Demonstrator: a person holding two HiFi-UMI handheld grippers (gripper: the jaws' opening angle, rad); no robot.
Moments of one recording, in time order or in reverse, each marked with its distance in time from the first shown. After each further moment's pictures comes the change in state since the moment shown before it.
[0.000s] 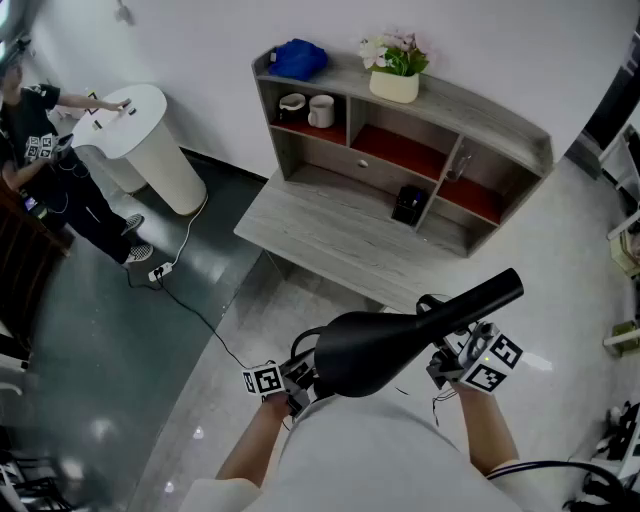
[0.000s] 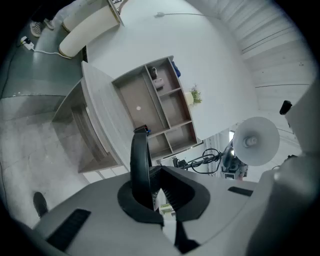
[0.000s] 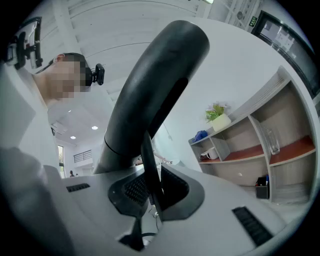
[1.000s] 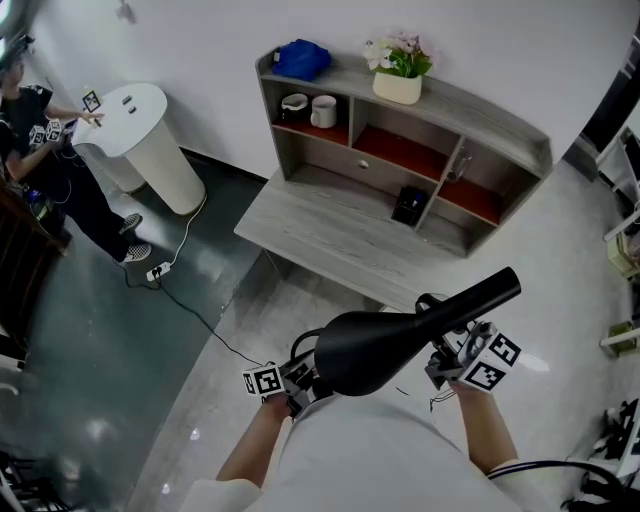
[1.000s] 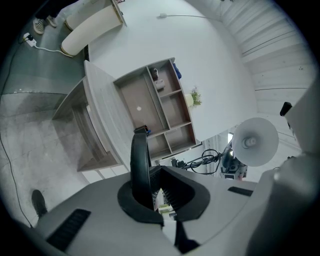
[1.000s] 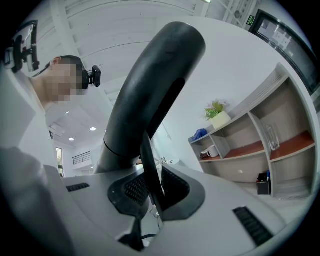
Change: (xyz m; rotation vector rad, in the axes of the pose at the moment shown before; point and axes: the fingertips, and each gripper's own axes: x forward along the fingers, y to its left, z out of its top) left arm -0.010 0.001 -0.004 -0.026 -0.009 -0.011; right arm 0.005 0.008 -0.003 0.031 0.006 -0.012
